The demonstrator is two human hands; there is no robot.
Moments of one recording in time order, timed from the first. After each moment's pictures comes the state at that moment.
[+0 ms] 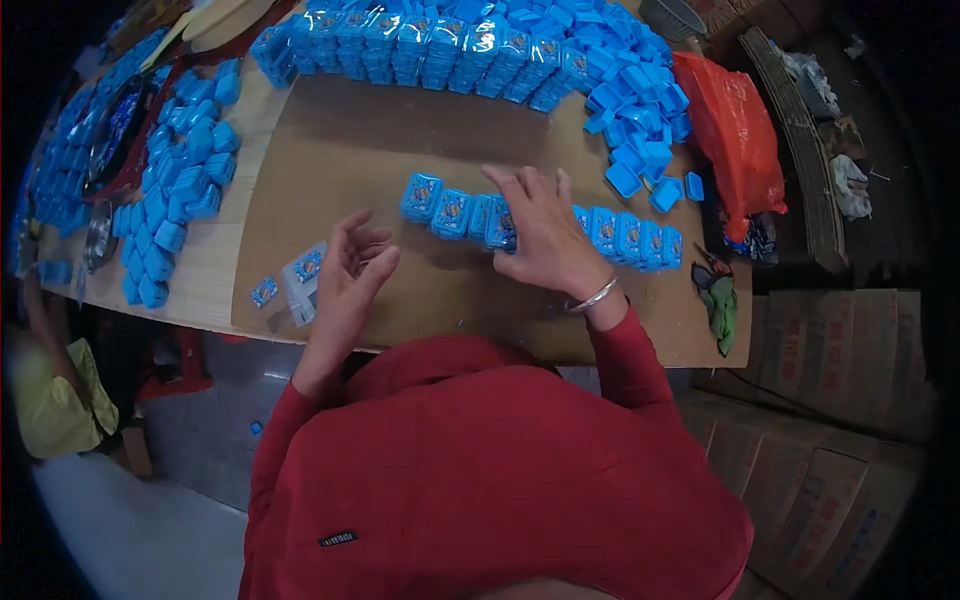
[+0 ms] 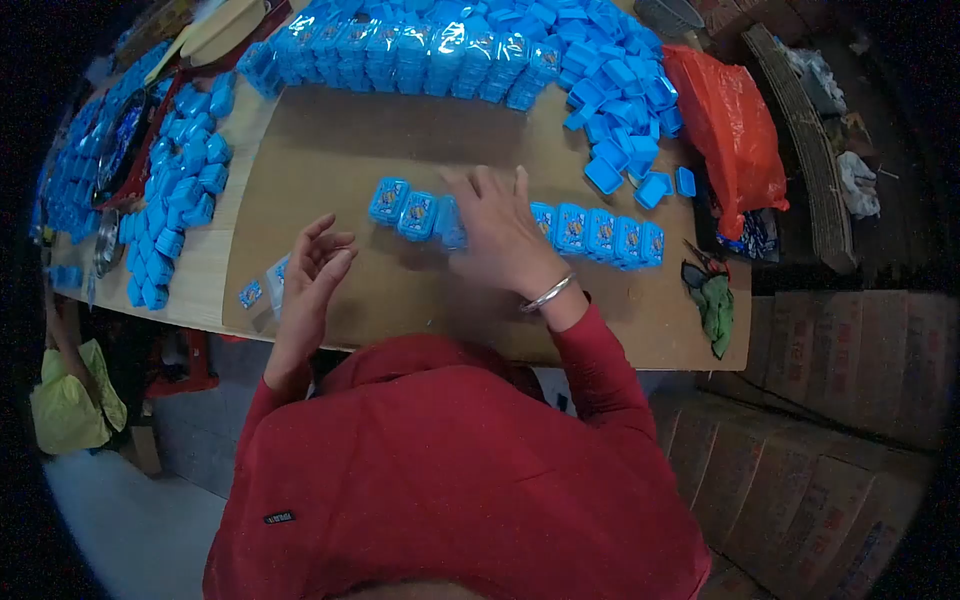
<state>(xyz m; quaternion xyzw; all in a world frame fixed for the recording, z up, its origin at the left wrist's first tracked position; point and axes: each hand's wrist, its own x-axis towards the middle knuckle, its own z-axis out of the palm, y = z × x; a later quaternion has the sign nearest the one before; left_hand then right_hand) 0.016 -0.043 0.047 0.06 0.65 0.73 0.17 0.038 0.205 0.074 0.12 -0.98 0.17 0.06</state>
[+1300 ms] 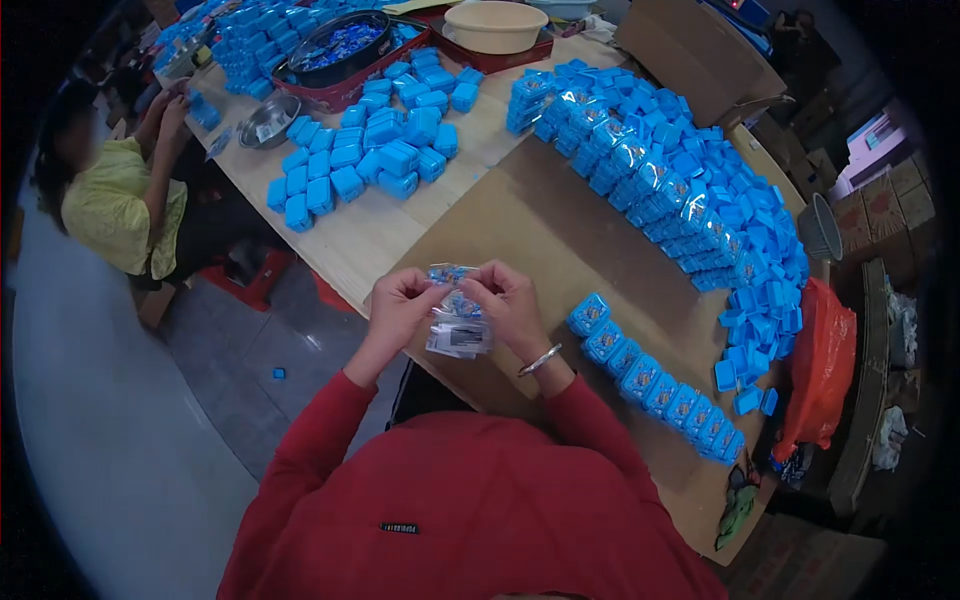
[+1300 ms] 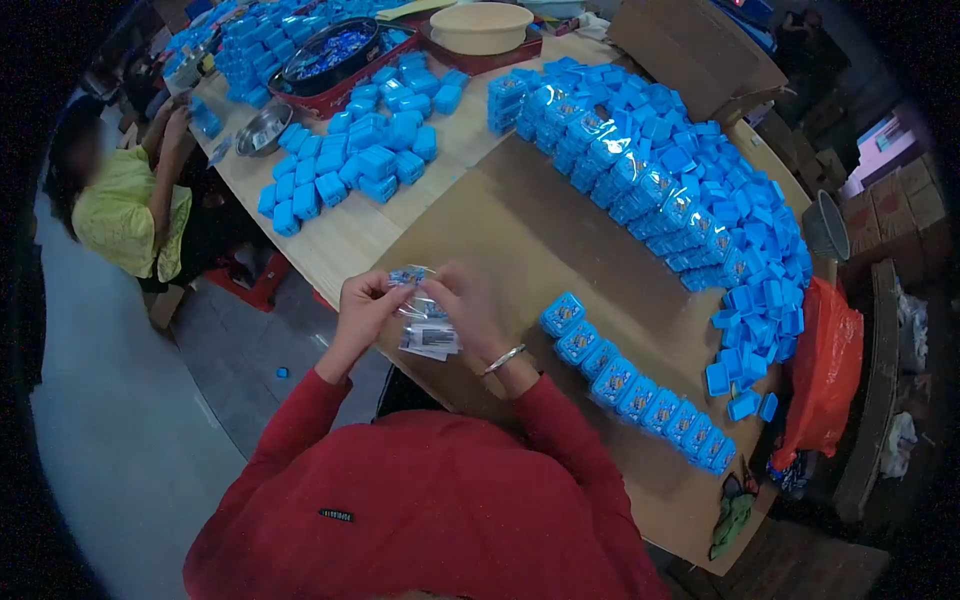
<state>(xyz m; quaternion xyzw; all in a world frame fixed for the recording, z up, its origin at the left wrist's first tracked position) -0.013 -0.168 -0.003 -0.05 0.69 0.72 -0.03 -0.055 0.004 0.007 0.16 -0.70 0.69 -0.10</state>
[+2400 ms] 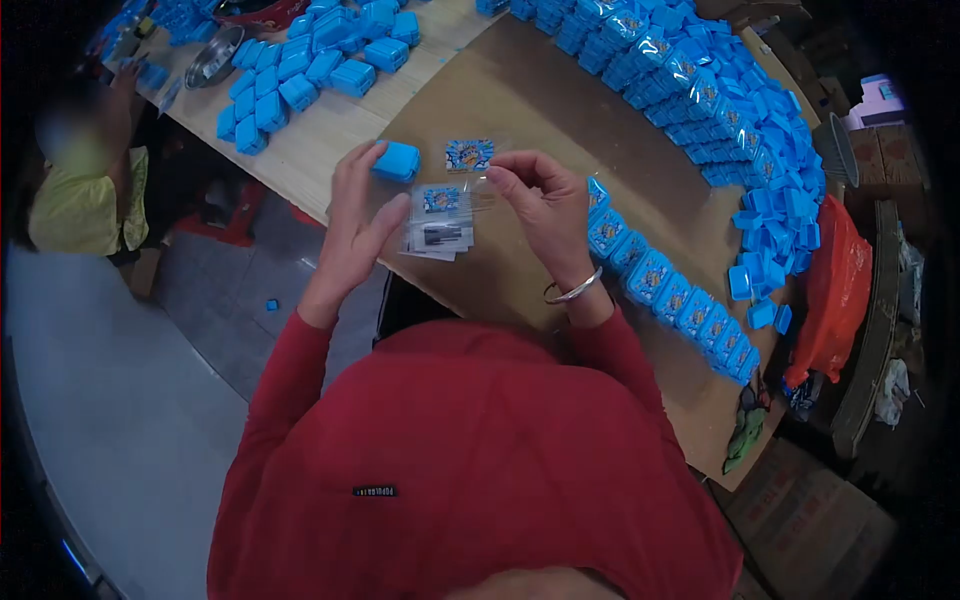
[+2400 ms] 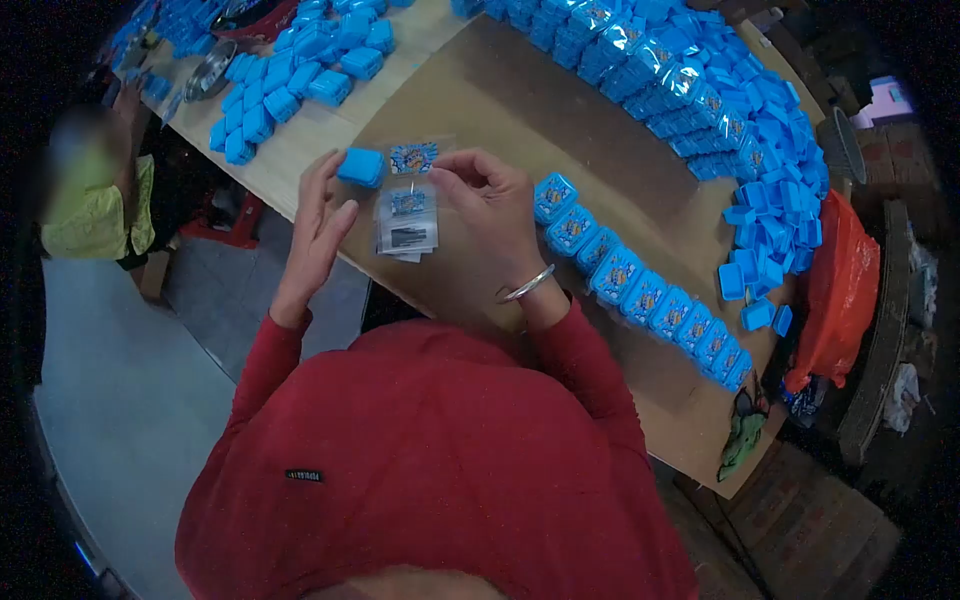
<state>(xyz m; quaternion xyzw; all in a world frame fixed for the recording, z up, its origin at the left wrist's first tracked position) 0.004 -0.170 0.018 0.09 0.87 0.48 -0.12 -0.039 0.054 0.030 0.12 -0.68 0.73 -0.01</state>
